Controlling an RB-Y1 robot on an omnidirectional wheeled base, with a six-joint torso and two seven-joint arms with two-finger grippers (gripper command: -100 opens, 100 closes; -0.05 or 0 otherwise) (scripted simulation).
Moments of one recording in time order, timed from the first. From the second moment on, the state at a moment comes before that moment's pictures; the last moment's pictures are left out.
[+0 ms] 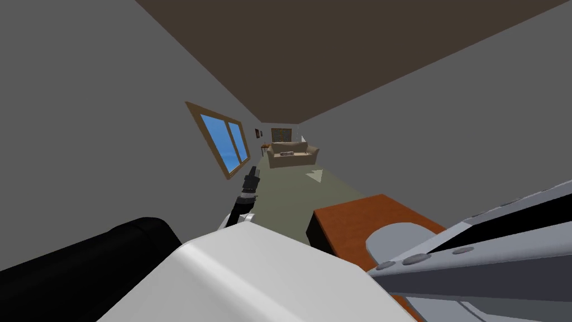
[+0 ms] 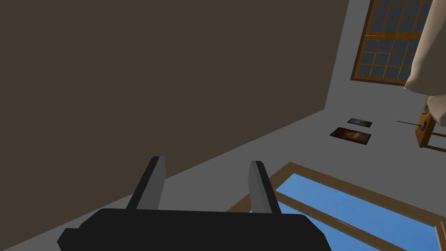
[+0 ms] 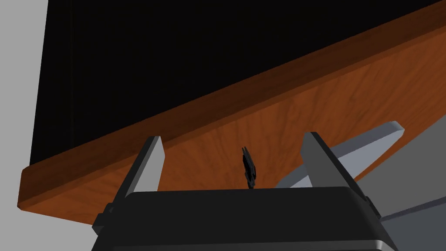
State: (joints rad) left arm 0.54 -0.05 -0.01 -2.26 -0.08 -0.51 -0.06; right arm 0.89 -0.43 -0.09 -0.90 0.45 -0.47 -0.31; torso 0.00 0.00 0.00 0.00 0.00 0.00
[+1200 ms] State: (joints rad) left arm 0.54 -0.05 -0.01 -2.26 -0.08 -0.51 -0.06; right arm 0.79 -0.48 -0.08 -0.60 0.54 -0.38 -0.39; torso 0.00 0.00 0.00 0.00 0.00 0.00
